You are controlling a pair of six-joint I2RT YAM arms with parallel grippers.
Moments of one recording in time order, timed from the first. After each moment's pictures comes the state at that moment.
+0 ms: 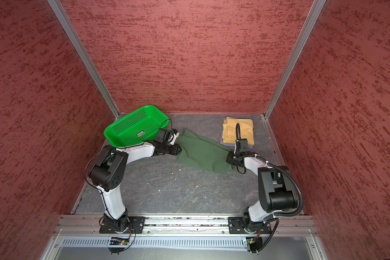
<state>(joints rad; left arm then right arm) -0.44 1.90 1.15 -0.16 0.22 -0.19 0.06 1.55 0.76 -0.25 -0.19 0.42</state>
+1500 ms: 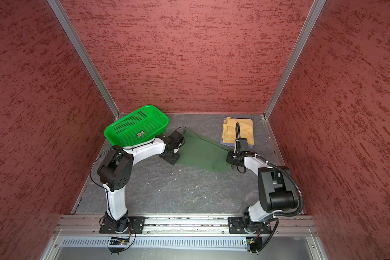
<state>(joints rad) -0.60 1.93 1.37 -0.85 -0.20 -0.06 0.06 1.55 0.78 -0.27 -0.18 0.40</state>
